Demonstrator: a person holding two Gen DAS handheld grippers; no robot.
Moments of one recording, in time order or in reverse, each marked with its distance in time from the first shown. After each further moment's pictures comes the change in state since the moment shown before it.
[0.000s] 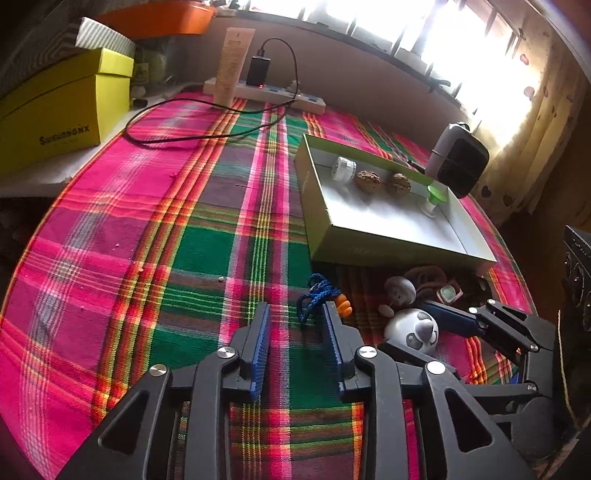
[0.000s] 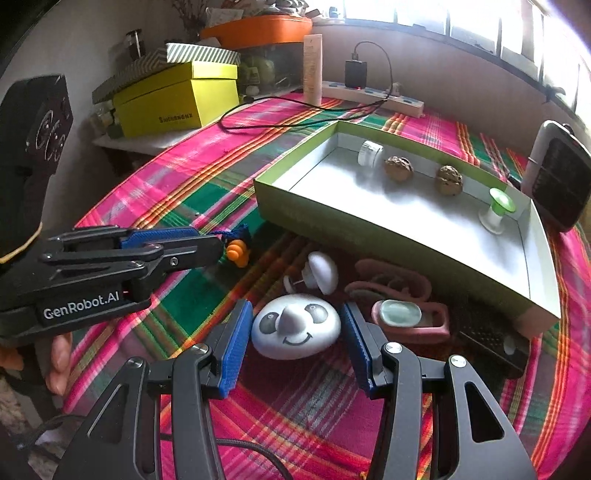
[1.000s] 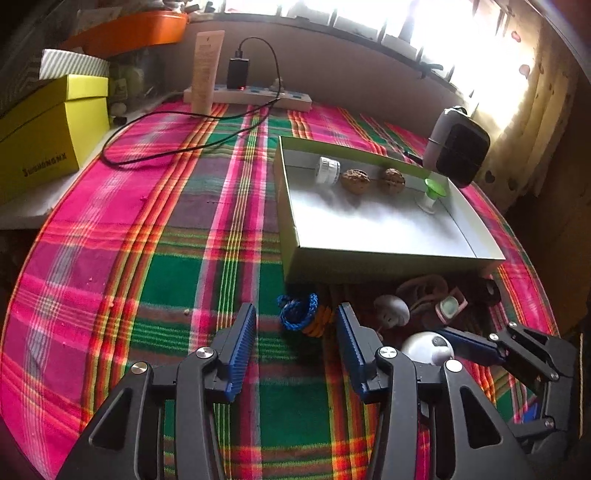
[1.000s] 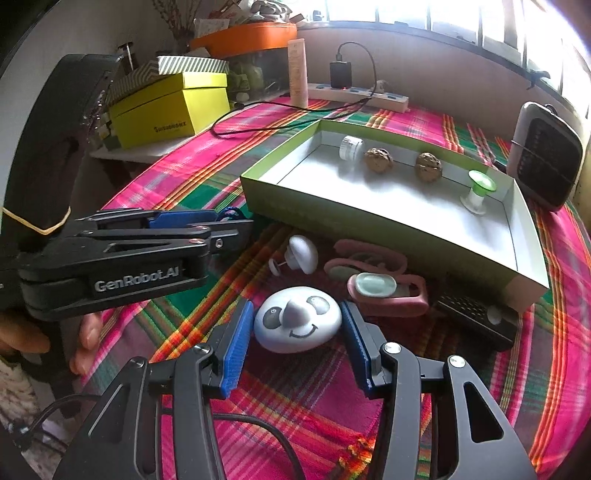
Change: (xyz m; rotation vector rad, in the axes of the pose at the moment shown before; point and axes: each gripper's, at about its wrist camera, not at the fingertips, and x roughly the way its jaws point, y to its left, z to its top) left arm 0.019 -0.024 0.014 0.071 0.006 0.045; right arm -0.014 -0.014 -0.011 0.060 -0.021 0.022
